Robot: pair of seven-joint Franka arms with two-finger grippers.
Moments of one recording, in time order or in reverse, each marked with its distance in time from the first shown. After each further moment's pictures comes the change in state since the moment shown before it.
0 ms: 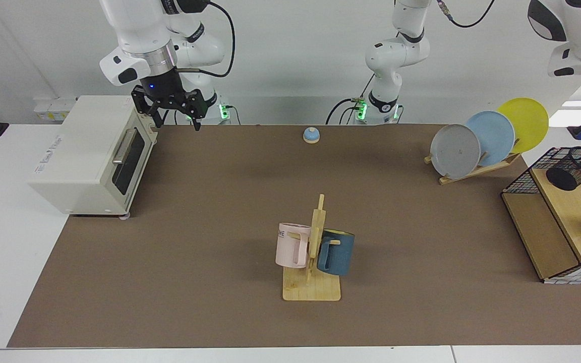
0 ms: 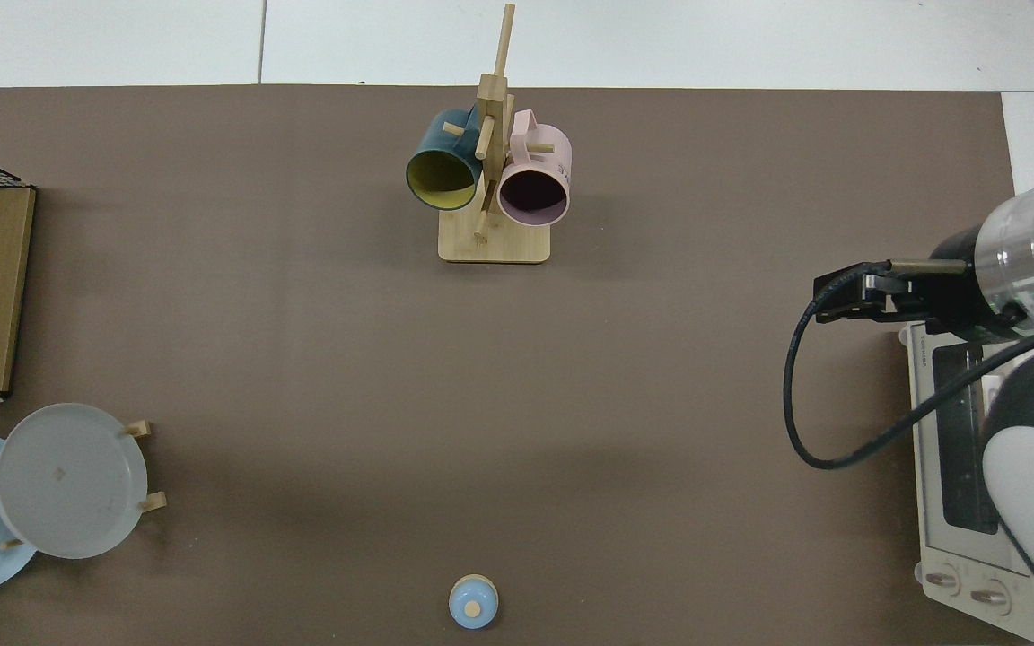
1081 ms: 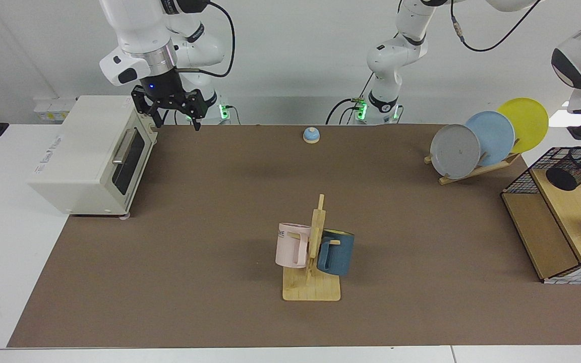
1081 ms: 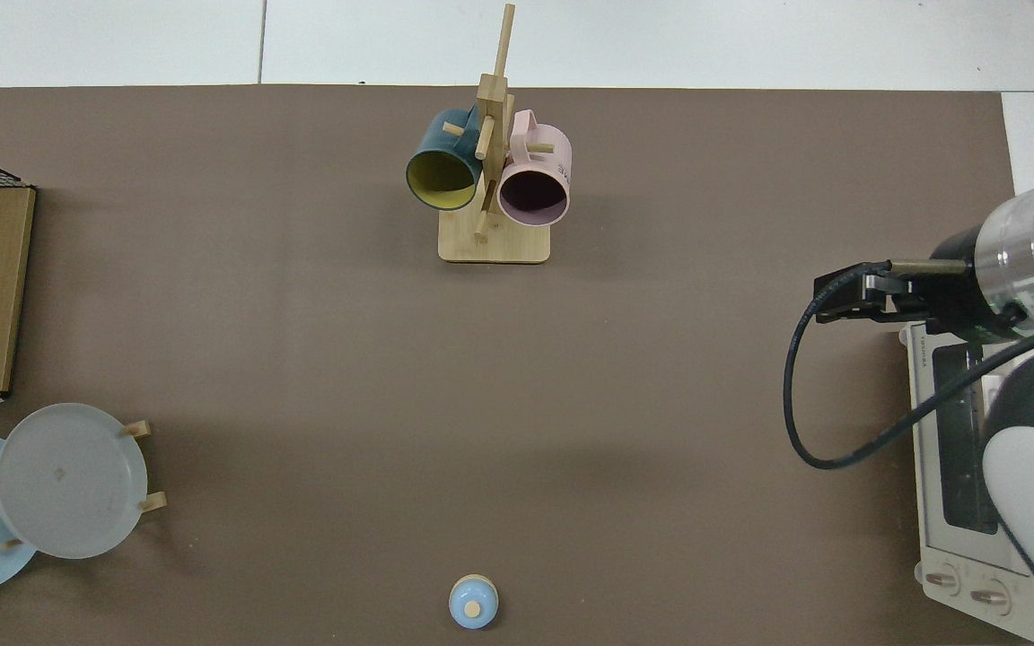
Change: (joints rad) left arm 0.165 0.149 0.000 -0.035 0.051 0.151 0.061; right arm 0.000 0.000 0.000 0.000 0.000 0.000 0.000
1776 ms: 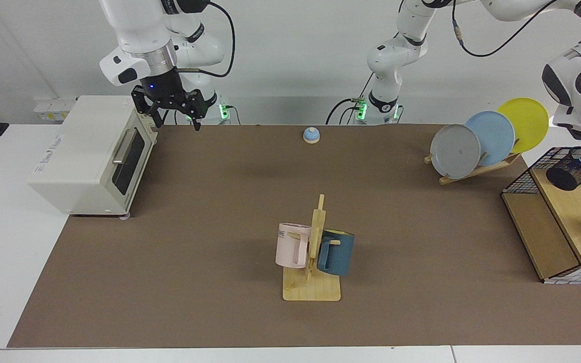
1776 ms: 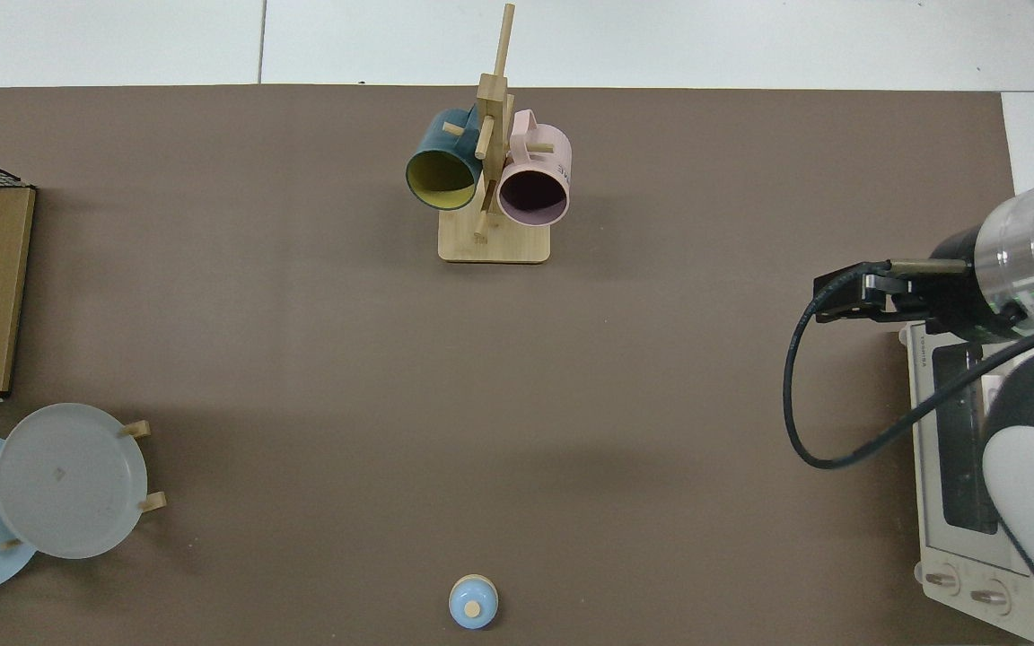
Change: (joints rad) left arm 0.007 0.017 -0.007 -0.081 0.000 -0.001 0.001; right arm 0.000 0.000 0.000 0.000 0.000 0.000 0.000
